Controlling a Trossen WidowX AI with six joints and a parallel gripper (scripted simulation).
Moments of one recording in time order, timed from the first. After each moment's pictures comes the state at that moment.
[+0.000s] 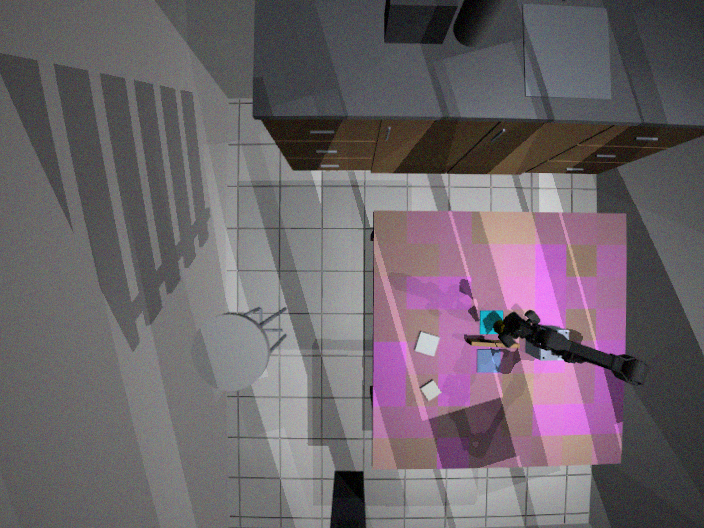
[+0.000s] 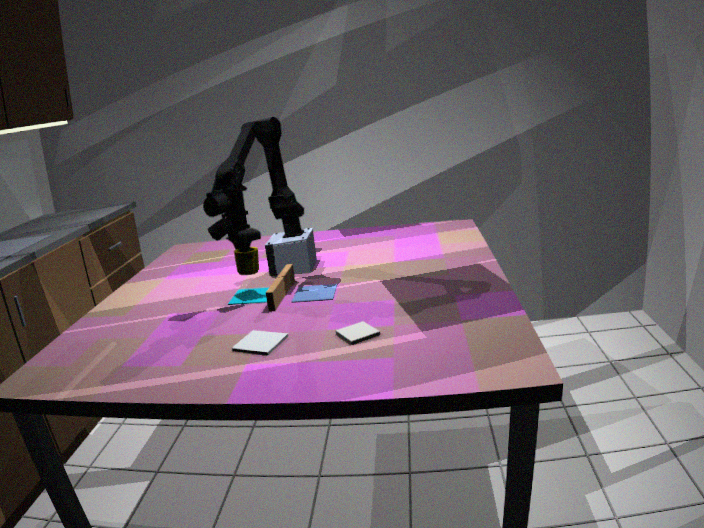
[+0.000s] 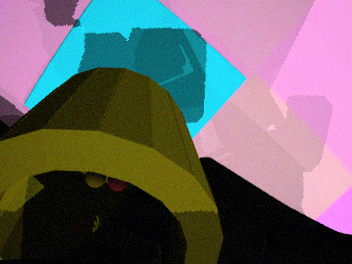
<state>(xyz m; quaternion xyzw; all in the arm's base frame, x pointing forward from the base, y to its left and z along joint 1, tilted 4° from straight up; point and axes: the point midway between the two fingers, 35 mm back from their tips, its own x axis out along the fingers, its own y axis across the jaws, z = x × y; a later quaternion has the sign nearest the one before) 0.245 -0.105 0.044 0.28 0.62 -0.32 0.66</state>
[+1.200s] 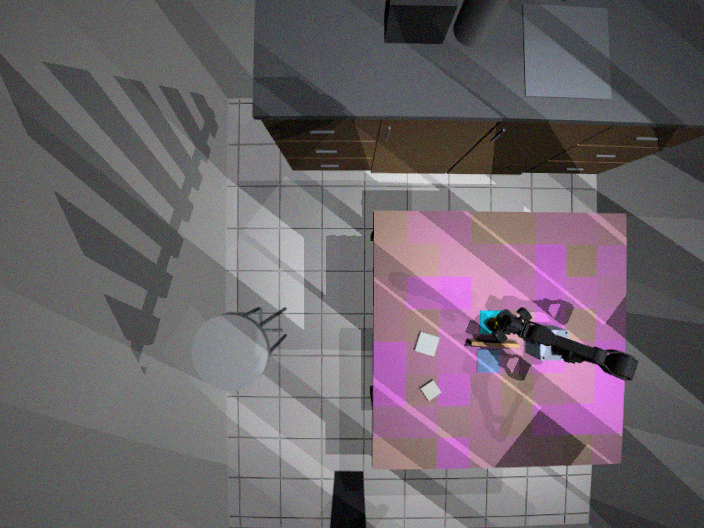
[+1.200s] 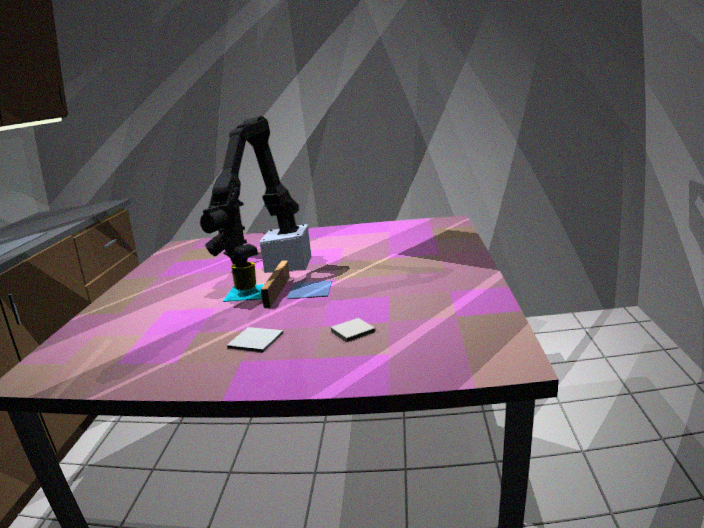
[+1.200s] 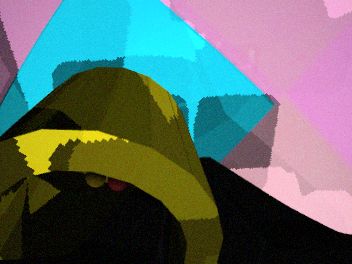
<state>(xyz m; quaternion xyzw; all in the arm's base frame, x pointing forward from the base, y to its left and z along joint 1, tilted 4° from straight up) 0.246 -0.112 -0.011 0.28 0.62 -0.32 0.66</state>
